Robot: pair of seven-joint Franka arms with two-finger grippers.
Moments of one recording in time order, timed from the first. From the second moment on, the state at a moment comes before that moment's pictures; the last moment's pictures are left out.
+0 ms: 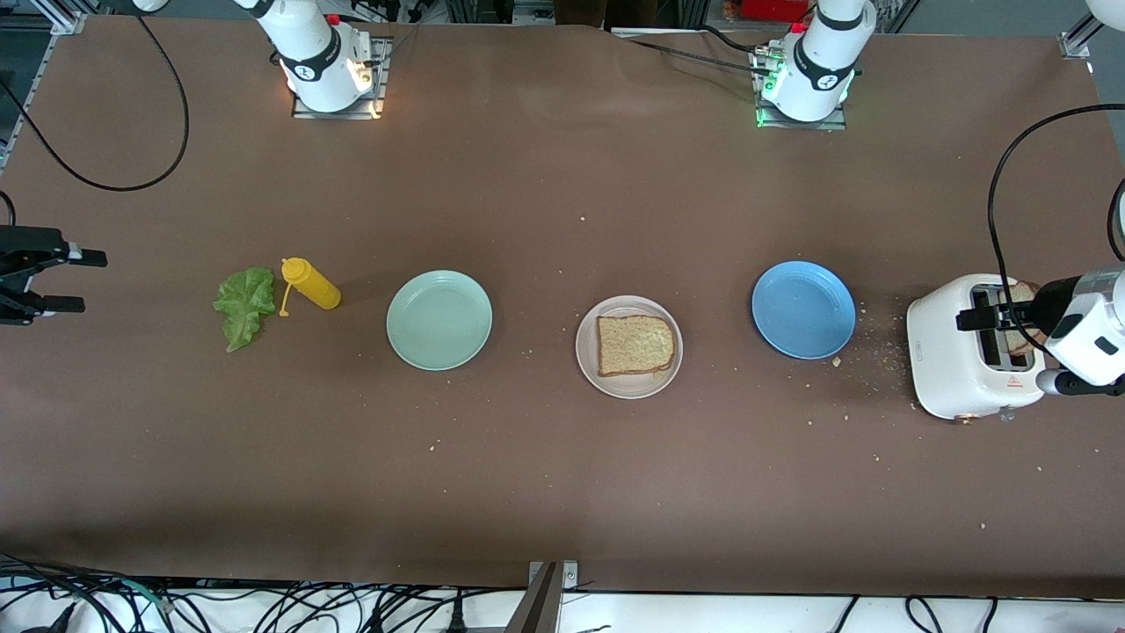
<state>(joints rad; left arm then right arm) 0.20 0.45 -0.13 -1.32 0.08 1.53 -0.01 0.02 0.63 -0.56 -1.02 0.75 1.11 -0.87</state>
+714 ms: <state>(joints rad) 0.20 0.45 -0.13 -1.32 0.08 1.53 -0.01 -0.03 0.49 -0.12 -1.02 0.13 1.19 -0.30</state>
